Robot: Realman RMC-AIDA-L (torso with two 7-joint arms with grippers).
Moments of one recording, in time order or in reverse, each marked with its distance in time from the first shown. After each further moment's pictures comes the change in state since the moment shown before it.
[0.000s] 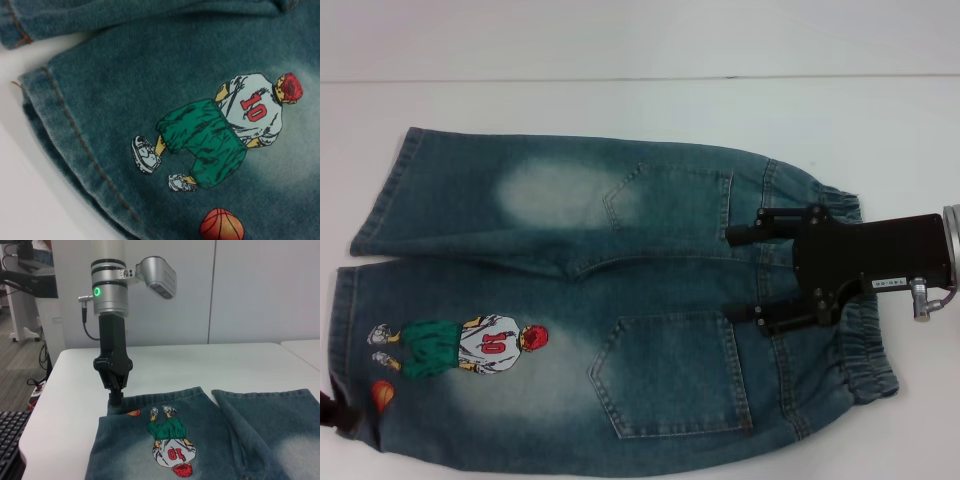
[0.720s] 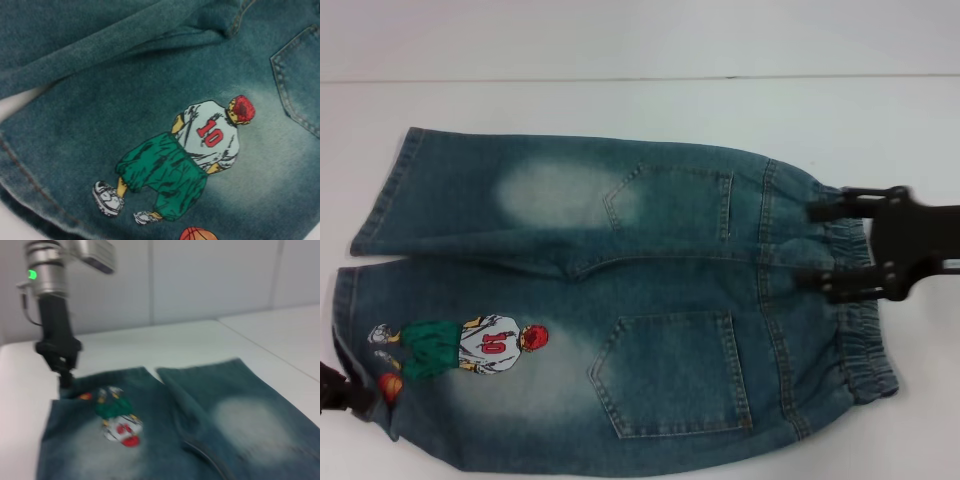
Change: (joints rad) left arm -0.009 -0.006 0.015 0.052 -0.060 0.053 0.076; right arm -0.117 -0.008 0.047 -0.208 -0.014 0.008 0.189
